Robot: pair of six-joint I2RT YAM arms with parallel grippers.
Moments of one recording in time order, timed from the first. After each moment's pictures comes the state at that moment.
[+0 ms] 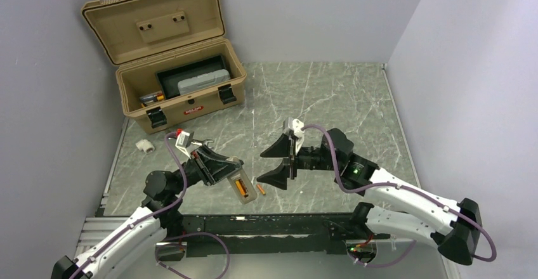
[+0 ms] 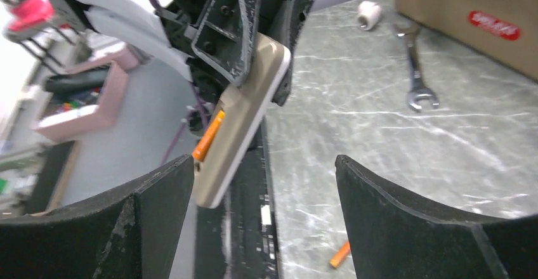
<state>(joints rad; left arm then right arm) -0.61 0.45 0.12 0.77 0.51 -1.21 0.96 0.89 0.70 0.12 -0.52 0.18</state>
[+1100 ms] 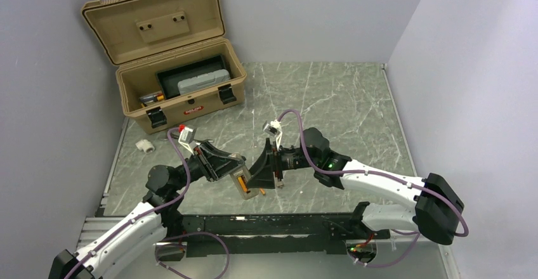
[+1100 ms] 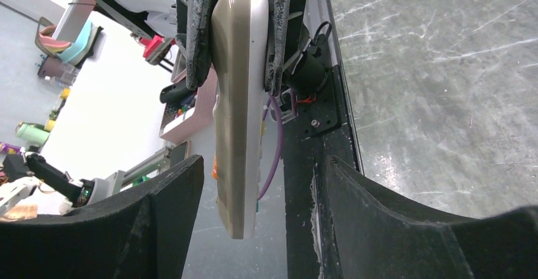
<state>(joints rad) -0.61 0.53 0.17 0.77 0.53 -1.16 0.94 1.17 0.65 0.41 -0.72 0.65</state>
